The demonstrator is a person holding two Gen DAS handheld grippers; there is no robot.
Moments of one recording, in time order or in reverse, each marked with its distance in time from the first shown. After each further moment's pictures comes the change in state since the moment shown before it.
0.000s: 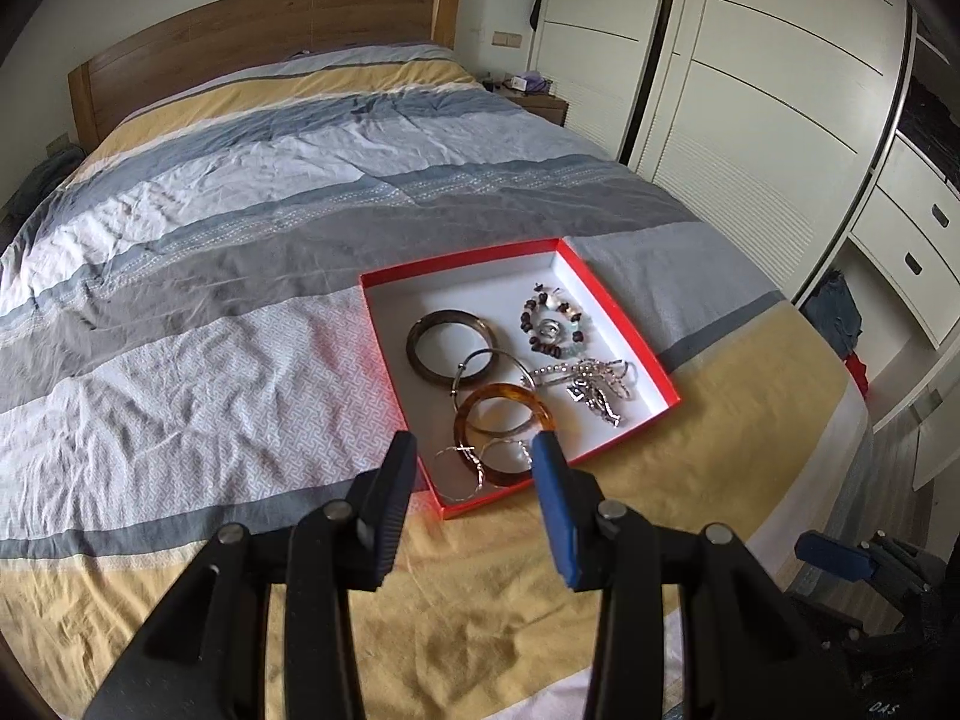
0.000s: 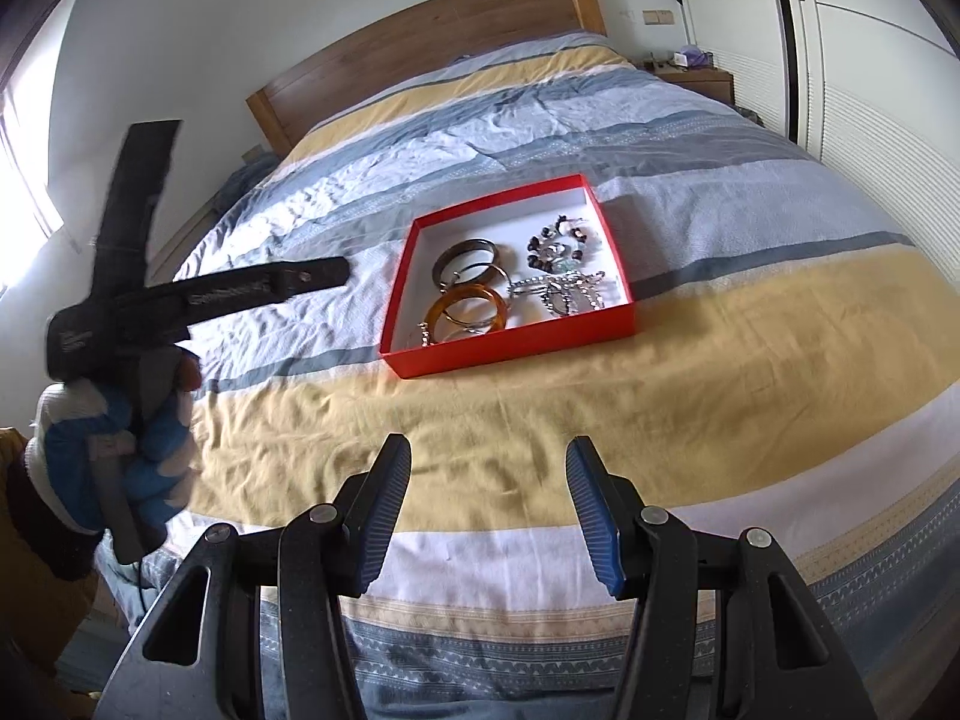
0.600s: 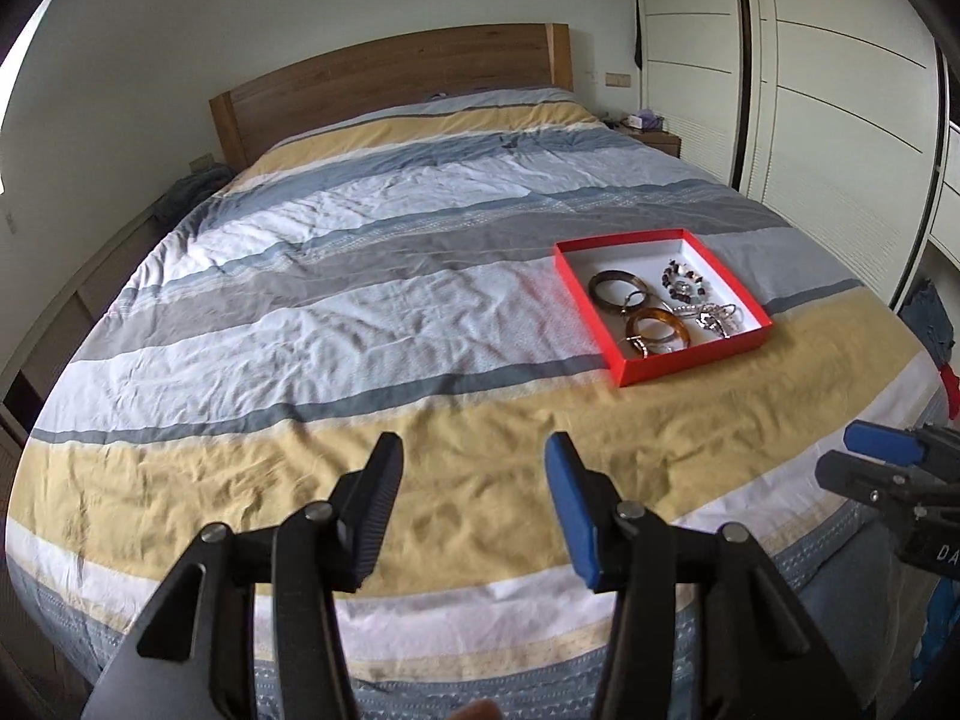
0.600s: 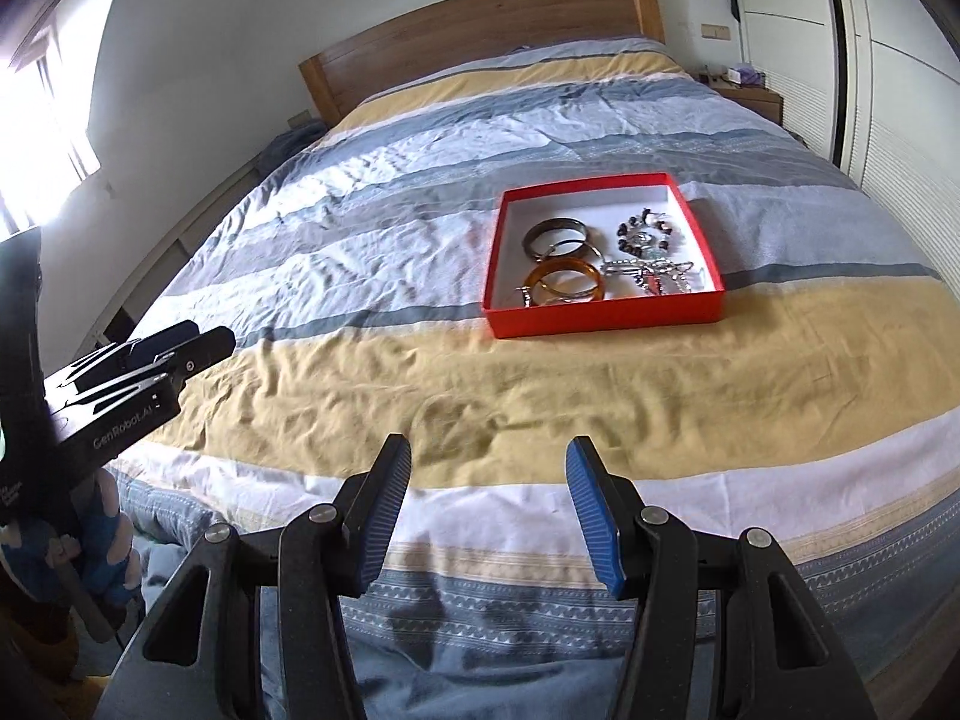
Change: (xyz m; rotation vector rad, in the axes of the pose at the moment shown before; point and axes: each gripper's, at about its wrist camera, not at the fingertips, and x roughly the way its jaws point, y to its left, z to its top) left arm -0.136 0.047 -0.128 -0.055 -0.121 0.325; right arm -0.016 0.075 -0.033 -0.126 0.025 0.048
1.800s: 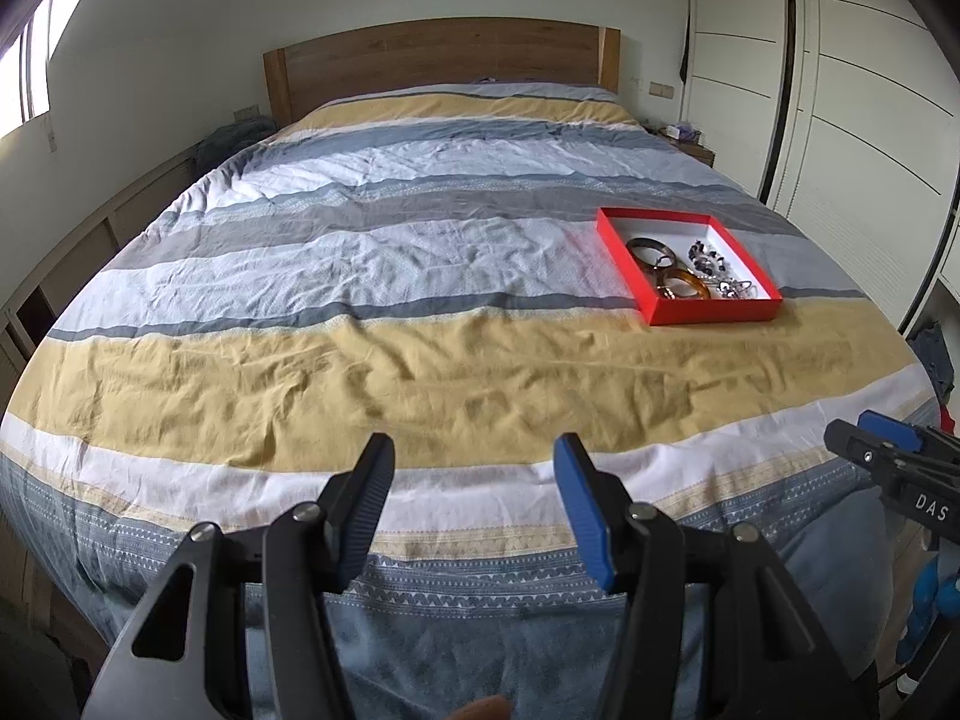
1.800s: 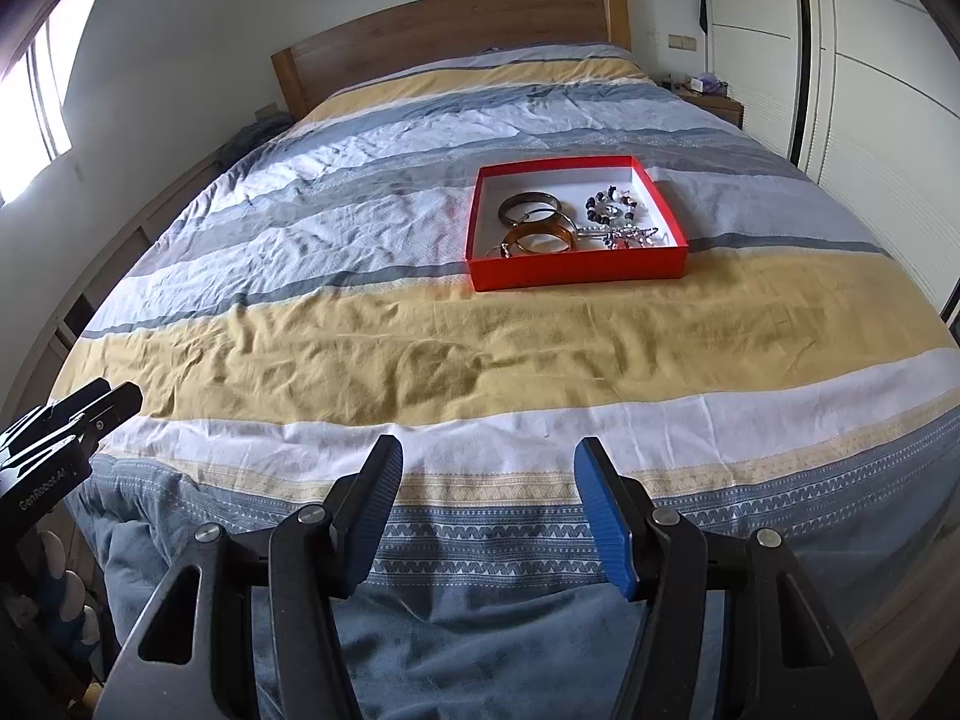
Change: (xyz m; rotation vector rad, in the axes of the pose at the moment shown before) left arm -0.032 0.034 -0.073 -0.131 0.041 0.023; right arm -0.009 0.020 -0.049 0.008 -0.013 -0.141
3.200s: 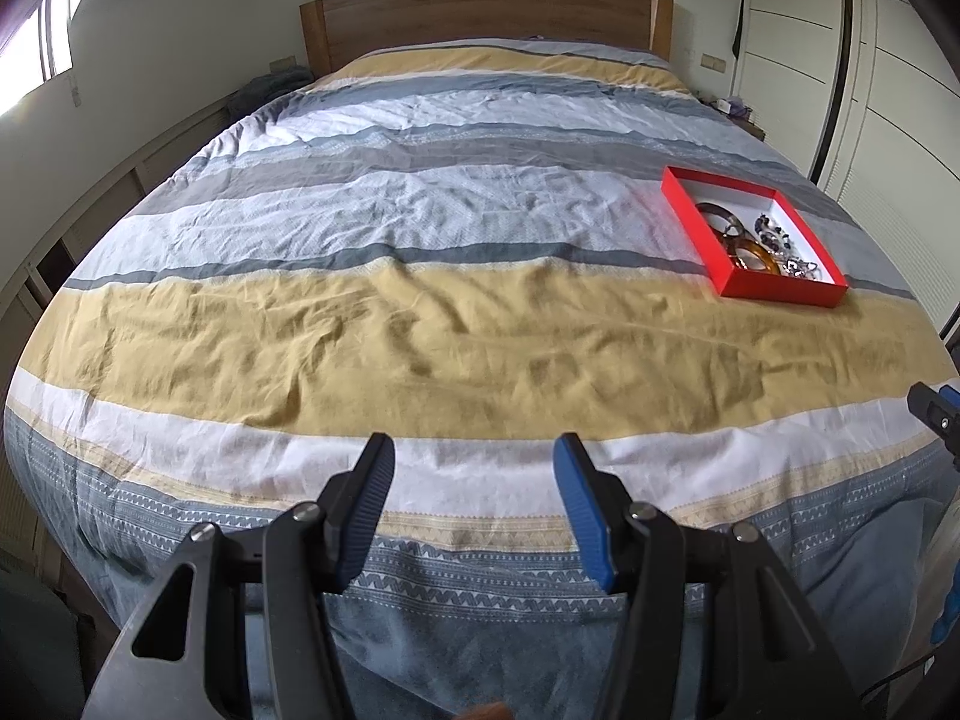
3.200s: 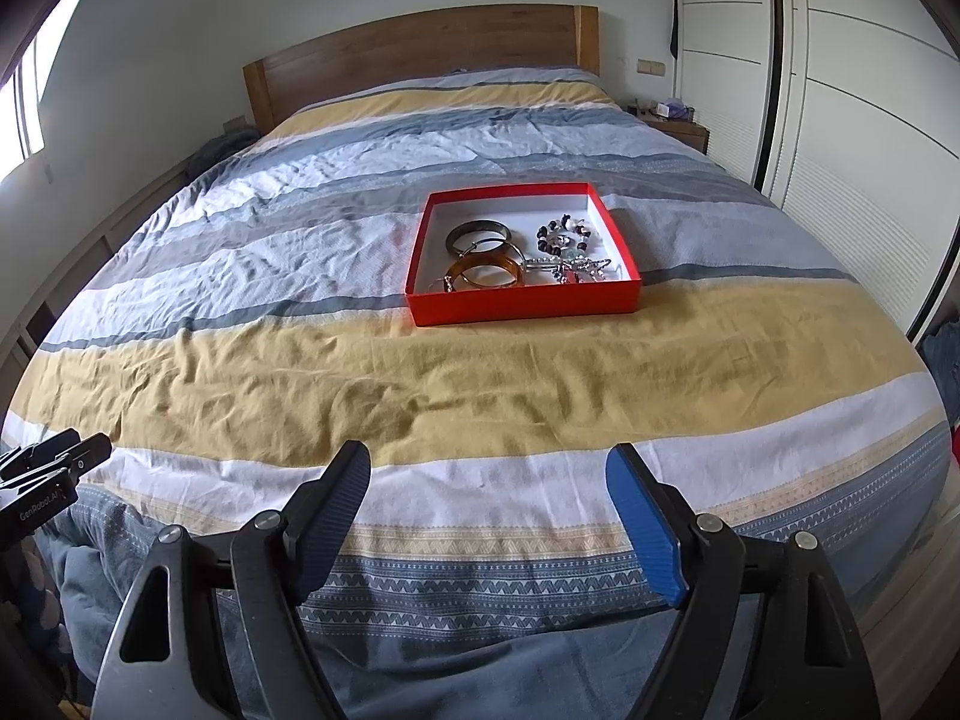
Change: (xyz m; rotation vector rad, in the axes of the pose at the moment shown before) left arm 0.040 0.024 -0.008 -0.060 0.103 0.079; right arm 0.010 -0.017 0.016 -0.010 -0.065 -0.103
